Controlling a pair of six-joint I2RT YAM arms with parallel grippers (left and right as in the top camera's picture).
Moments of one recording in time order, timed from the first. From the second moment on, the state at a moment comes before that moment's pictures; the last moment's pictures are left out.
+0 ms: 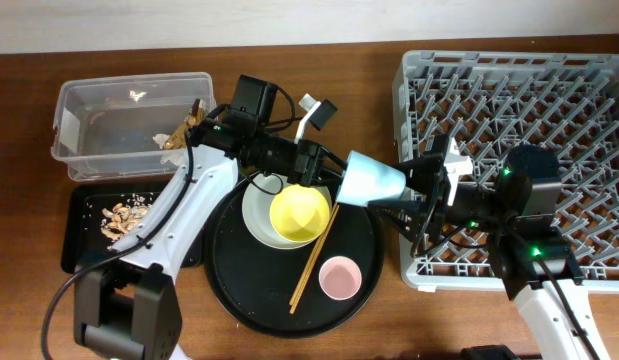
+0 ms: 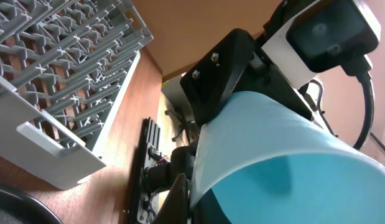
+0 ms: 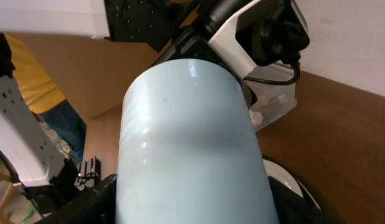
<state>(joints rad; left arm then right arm) -0.37 1.78 1.45 -0.69 1.43 -0.07 0.05 1.03 0.81 -0.16 -1.16 -0.05</state>
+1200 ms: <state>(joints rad) -0.18 1.69 1.45 -1.01 0.46 -0.08 -0.27 1.04 1.07 -0.87 -0.40 -0.04</state>
